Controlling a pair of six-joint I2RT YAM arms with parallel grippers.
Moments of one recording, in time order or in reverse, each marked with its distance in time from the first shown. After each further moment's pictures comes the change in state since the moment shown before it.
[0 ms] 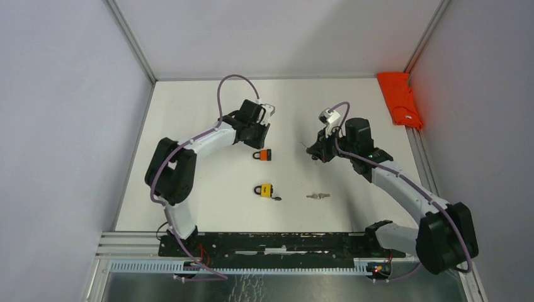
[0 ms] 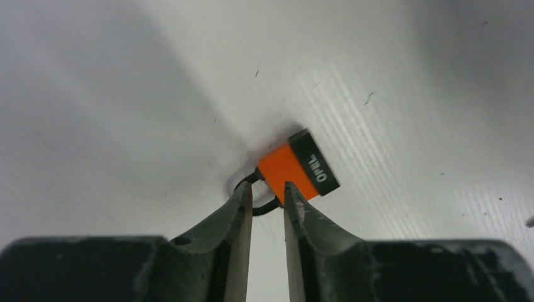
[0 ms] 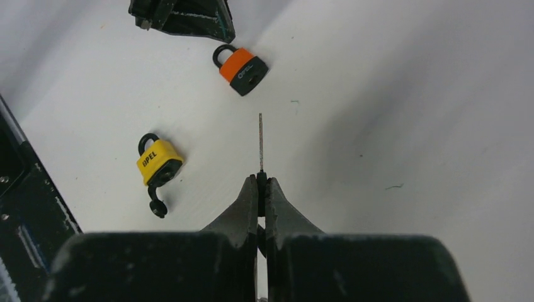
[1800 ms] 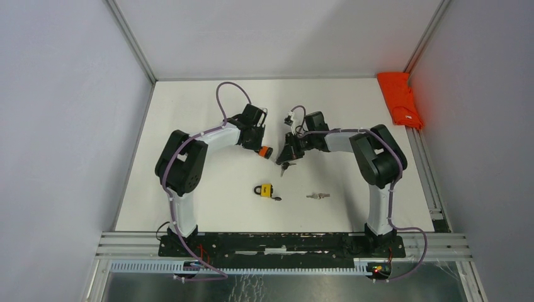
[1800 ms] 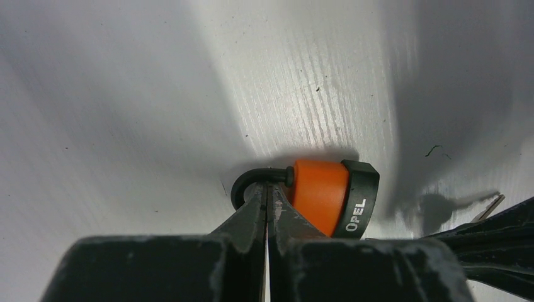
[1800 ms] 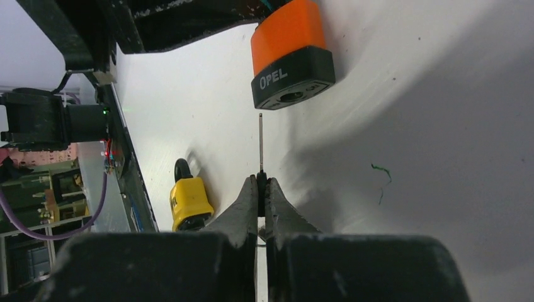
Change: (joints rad) left arm 0.037 0.152 -0.002 0.036 -0.086 -0.237; right arm 0.072 0.858 0.377 0.088 -0.395 0.229
